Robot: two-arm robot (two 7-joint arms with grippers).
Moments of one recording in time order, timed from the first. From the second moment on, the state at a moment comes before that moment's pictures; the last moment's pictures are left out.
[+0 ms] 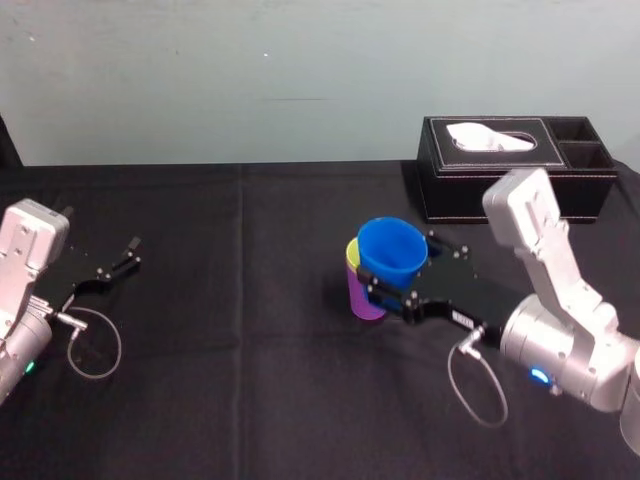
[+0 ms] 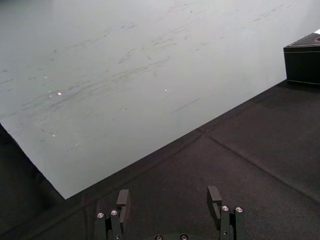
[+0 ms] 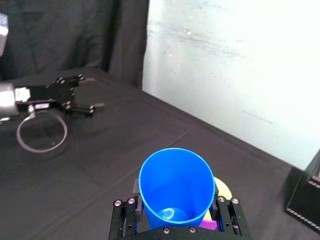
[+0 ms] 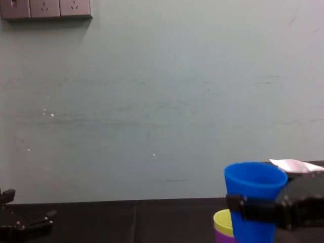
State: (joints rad) left arm -0.20 0.60 0.45 -1.41 -0.25 -0.12 0.03; right arm 0.02 0.50 -0.30 -1.88 0.25 0.27 0.35
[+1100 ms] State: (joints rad) left arm -0.20 0.60 0.45 -1.41 -0.25 -0.12 0.03; right arm 0.21 0.39 -0.33 -1.71 0.22 0.36 0.33
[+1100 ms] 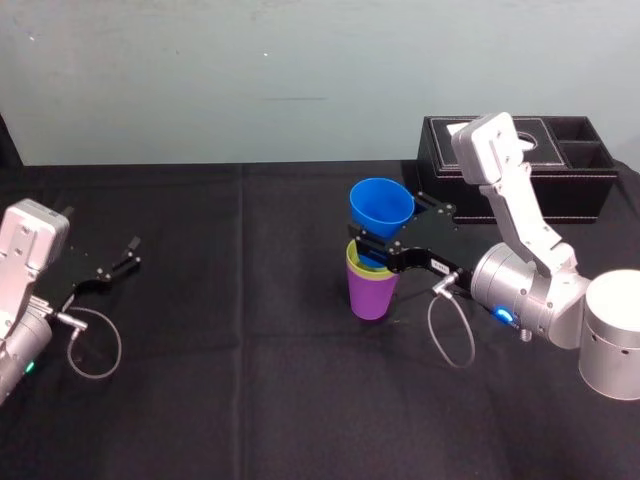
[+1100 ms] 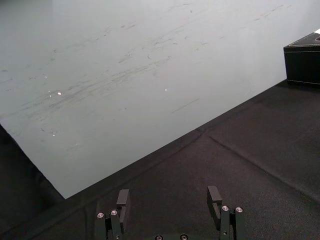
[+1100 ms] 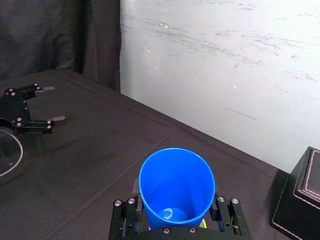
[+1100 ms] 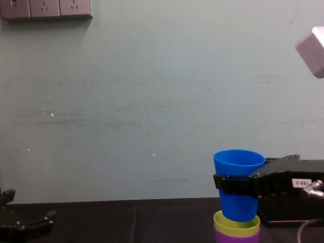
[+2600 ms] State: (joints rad) left arm -0.20 0.60 0.45 -1.41 -0.25 -0.12 0.03; right arm 0.25 0.35 -0.35 -1.60 0.19 0.32 0.33
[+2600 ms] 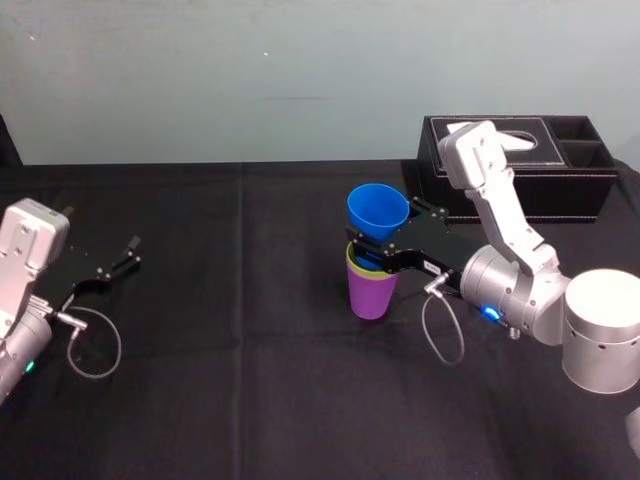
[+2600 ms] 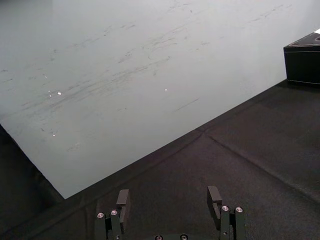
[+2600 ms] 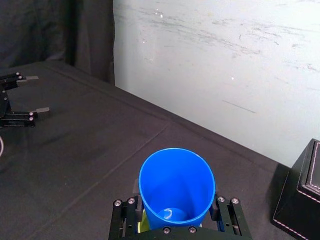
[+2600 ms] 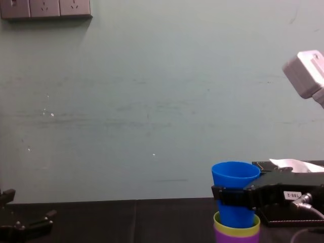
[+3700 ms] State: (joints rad) left arm -0.20 0.60 0.45 -1.41 -0.25 -0.12 0.03; right arm 0.25 0.35 -0.35 -1.58 0.18 0.31 0.33
